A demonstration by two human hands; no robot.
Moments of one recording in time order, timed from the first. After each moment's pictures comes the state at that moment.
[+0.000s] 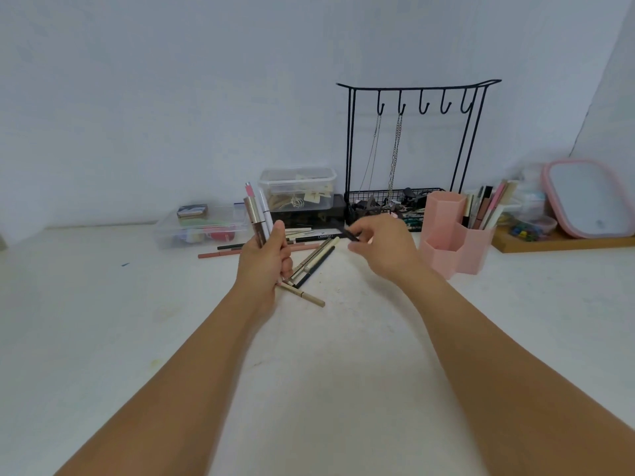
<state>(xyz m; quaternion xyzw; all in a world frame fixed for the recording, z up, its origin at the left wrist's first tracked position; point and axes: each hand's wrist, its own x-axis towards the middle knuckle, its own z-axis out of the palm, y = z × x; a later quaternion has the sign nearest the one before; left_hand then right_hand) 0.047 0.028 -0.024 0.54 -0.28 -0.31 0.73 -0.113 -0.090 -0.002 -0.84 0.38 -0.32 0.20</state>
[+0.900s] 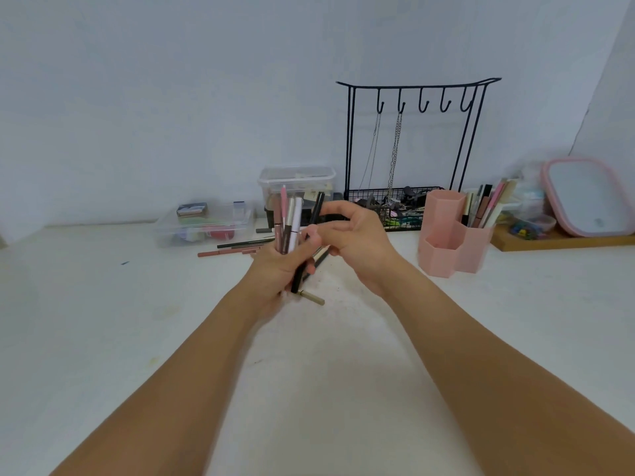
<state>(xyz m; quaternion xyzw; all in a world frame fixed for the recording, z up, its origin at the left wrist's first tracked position) 0.040 0.034 -0.027 0.54 -0.42 -0.36 0.63 -0.094 -0.038 0.014 -0.66 0.22 -0.40 0.60</state>
